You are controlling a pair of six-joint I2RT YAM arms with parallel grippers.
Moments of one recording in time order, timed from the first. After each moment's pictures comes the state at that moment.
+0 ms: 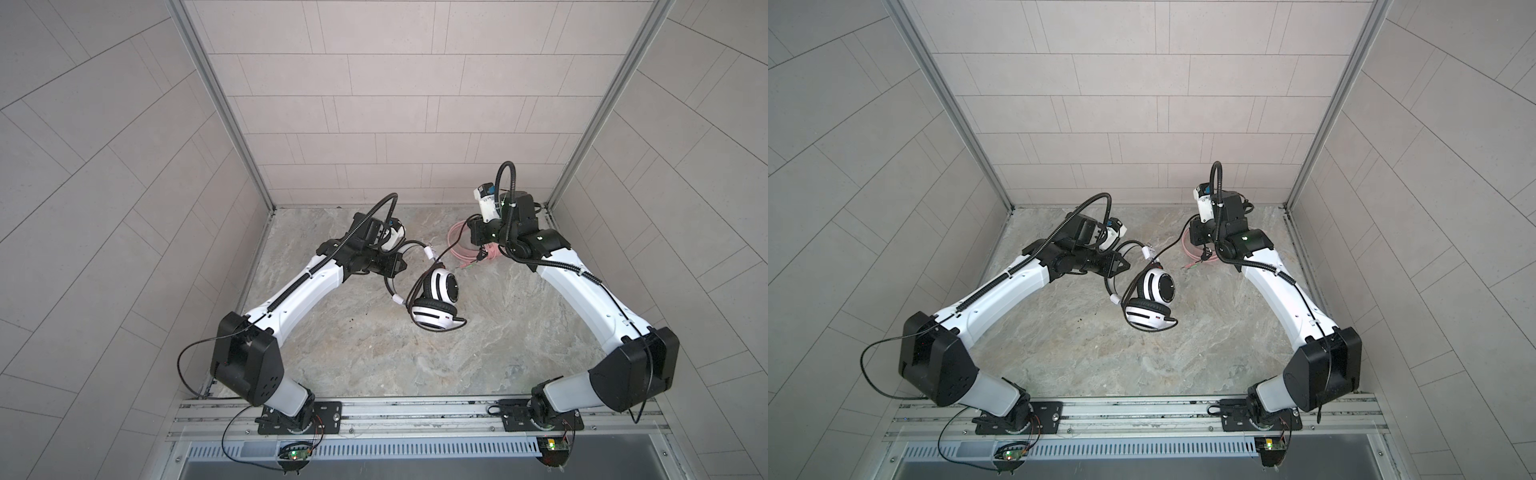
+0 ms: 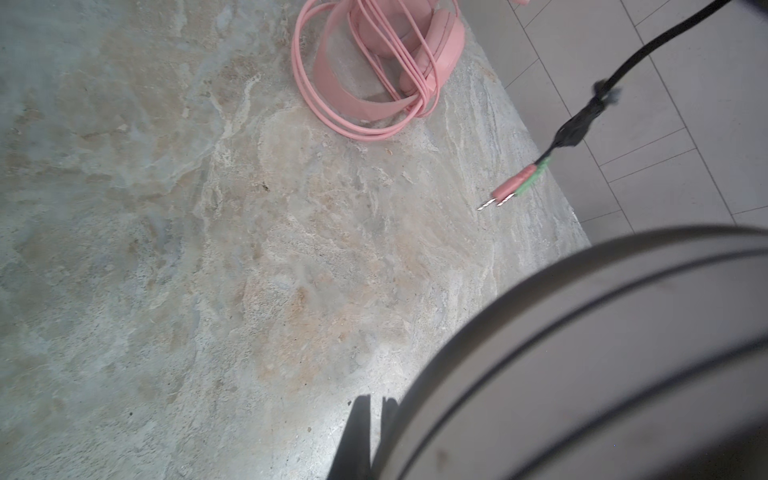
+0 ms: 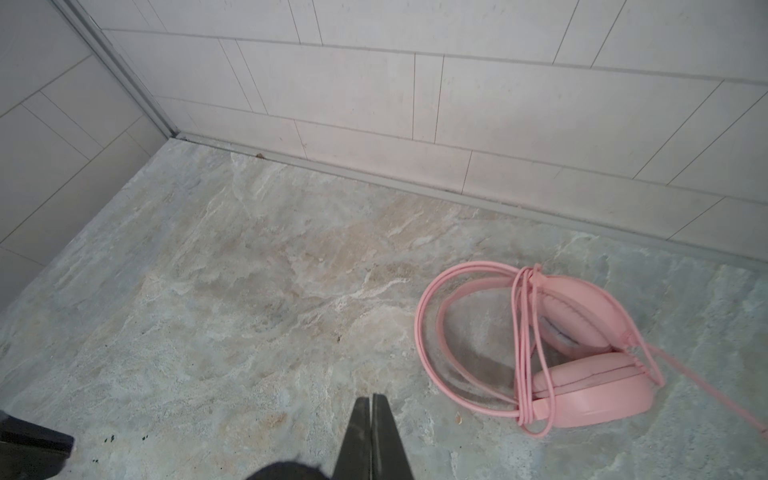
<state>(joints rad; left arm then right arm) -0.48 1.52 1.30 -0.62 0.48 -0.18 0.27 1.44 1.35 -0.49 -0.12 0.07</state>
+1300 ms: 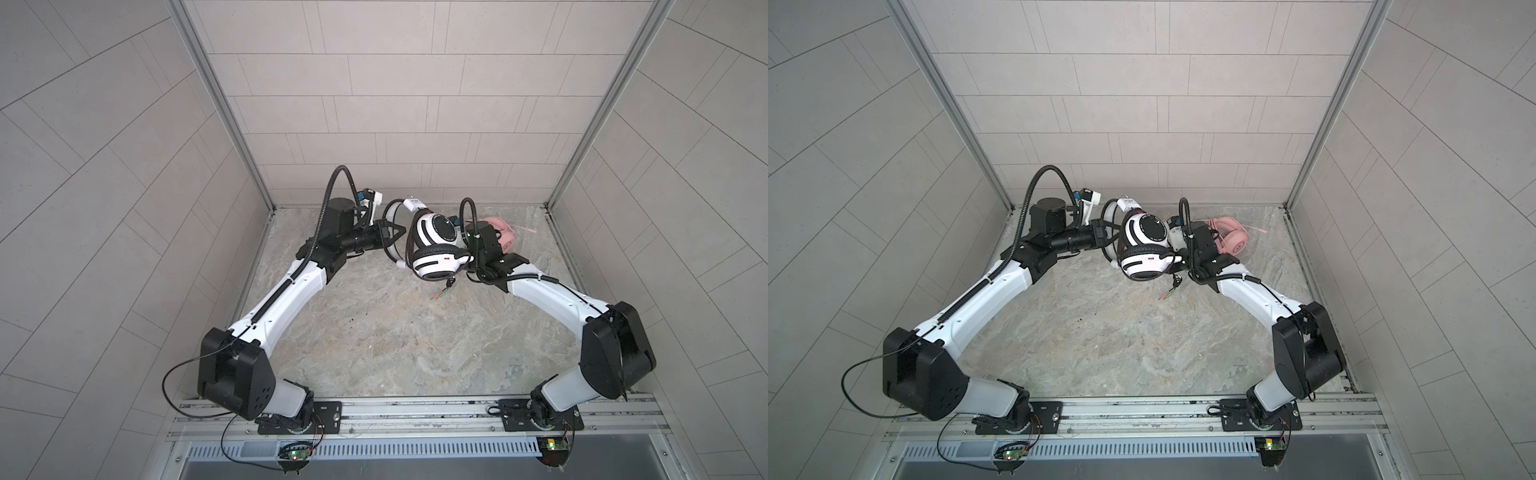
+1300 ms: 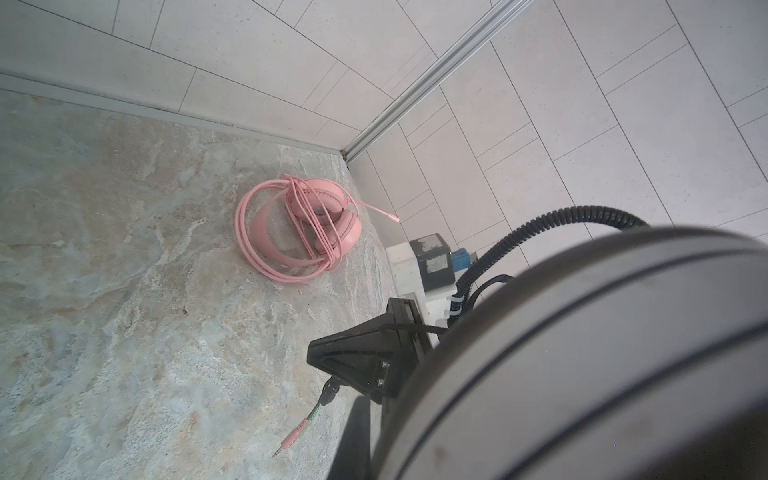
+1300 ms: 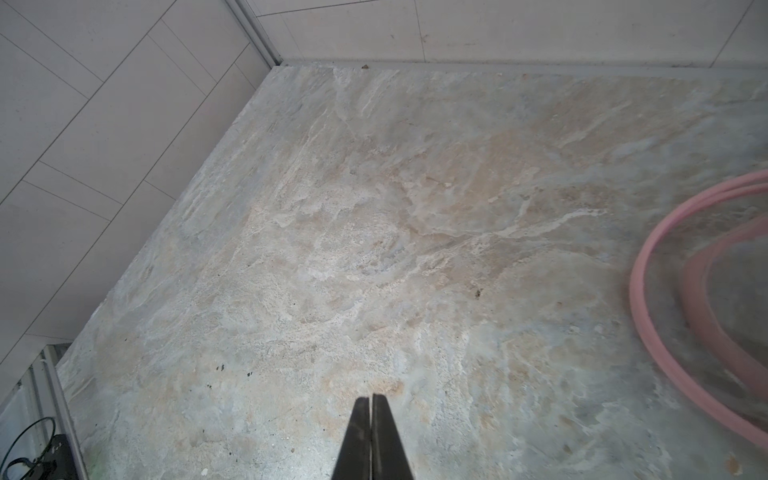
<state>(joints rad) -0.36 1.43 1.23 -0.15 0.66 -0.67 0.43 1.53 1.09 -0.17 -0.31 0.25</state>
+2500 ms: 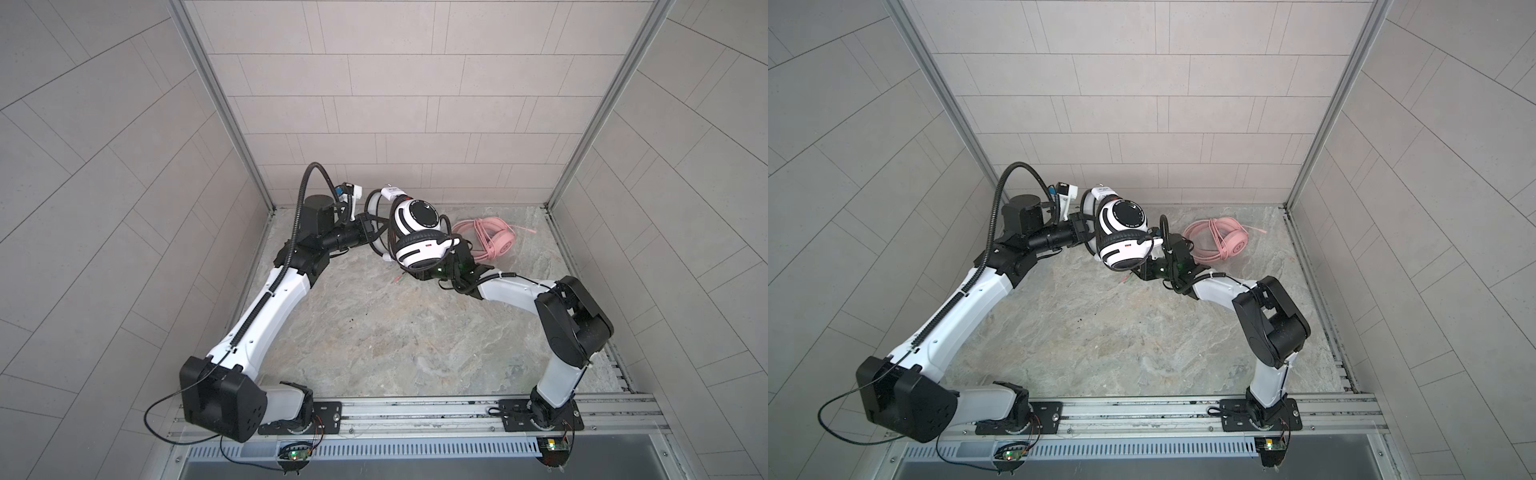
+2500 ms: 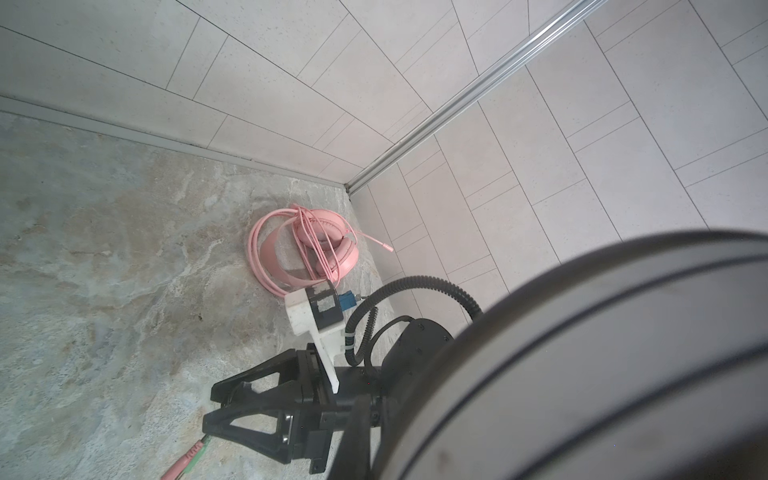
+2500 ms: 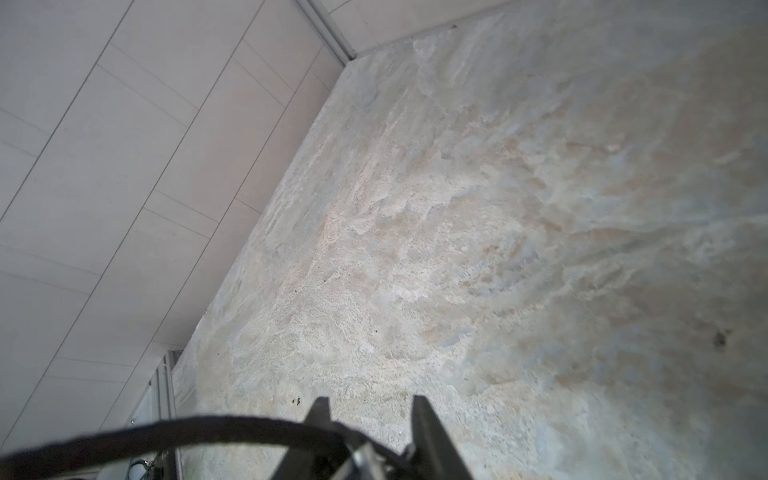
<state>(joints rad) -0.28 1.32 1.27 -0.23 0.66 -0.72 0.53 1.78 1.05 0.26 -0.46 0.53</state>
